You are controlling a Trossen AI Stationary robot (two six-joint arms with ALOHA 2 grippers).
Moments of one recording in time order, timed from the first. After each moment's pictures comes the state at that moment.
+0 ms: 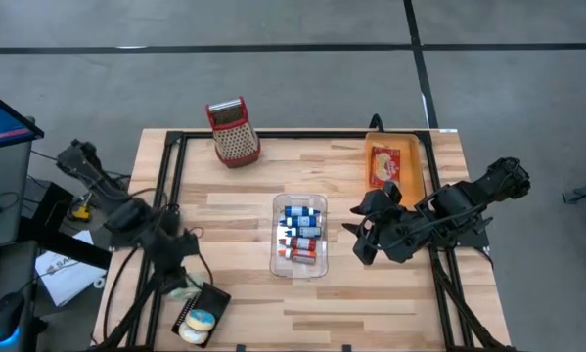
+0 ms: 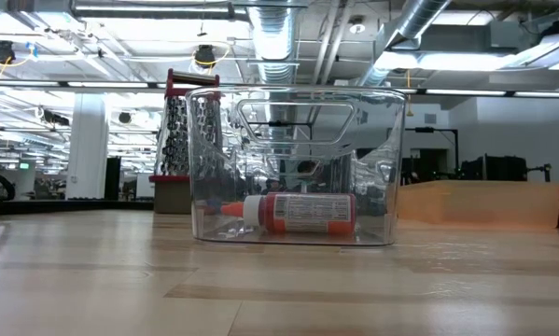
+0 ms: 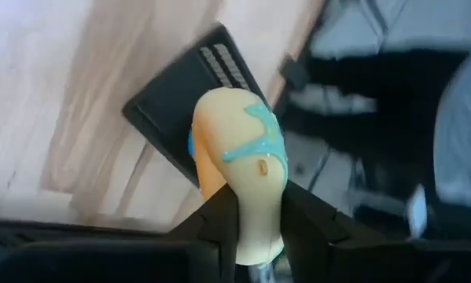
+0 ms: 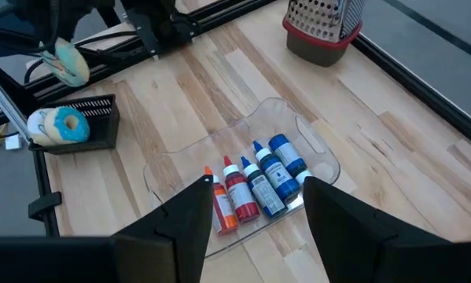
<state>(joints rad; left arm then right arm) -0.74 0.96 0.91 -0.91 0.16 -1.32 0.54 1.48 1.77 -1.24 0.68 0.88</state>
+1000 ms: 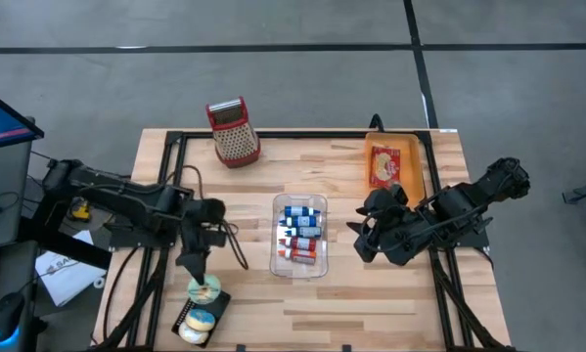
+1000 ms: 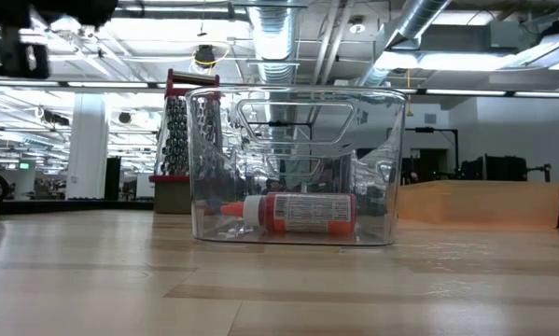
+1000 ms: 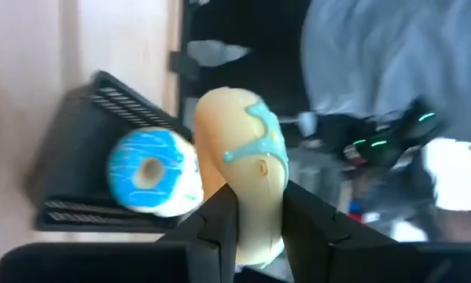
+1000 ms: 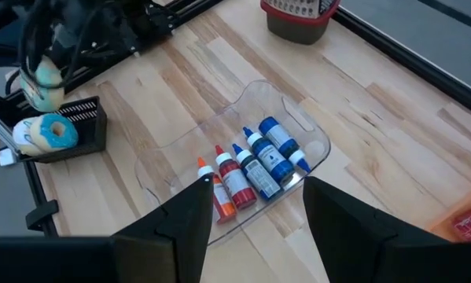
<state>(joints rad) -0.19 1.05 0.71 -0.57 0.93 -0.69 0.55 1.49 1.77 -1.33 0.69 1.04</state>
